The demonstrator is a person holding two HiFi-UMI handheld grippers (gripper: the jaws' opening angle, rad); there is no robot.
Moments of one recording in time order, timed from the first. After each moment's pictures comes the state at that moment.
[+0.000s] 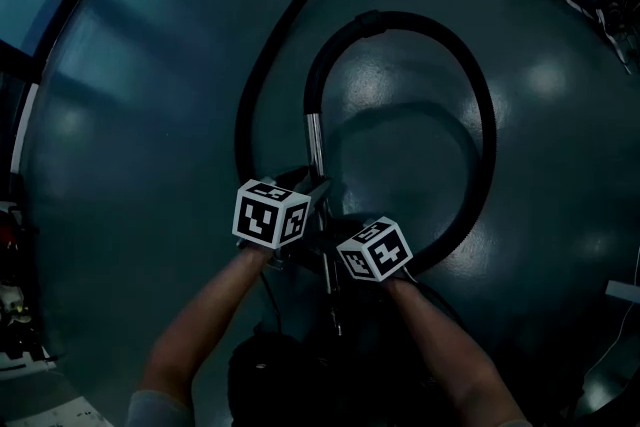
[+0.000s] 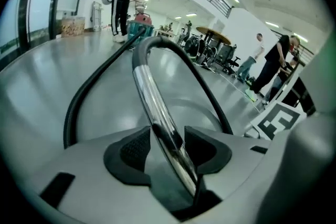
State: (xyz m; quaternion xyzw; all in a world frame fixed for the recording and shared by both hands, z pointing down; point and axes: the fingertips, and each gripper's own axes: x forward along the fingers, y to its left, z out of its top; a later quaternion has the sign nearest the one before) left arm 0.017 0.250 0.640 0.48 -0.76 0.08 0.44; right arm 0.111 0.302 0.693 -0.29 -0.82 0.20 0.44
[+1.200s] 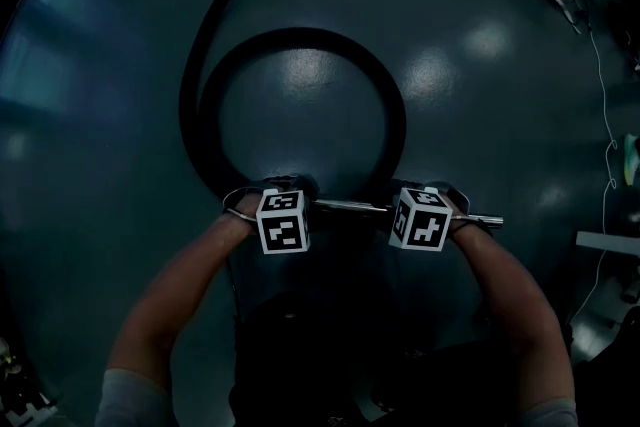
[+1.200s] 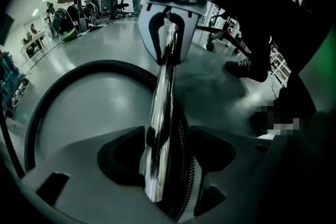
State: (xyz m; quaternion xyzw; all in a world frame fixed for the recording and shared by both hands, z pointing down) left arm 0.151 0.228 0.748 0.77 -0.33 0.45 0.29; right arm 0.199 0.151 0.709 -0.42 -0.70 -0.20 0.55
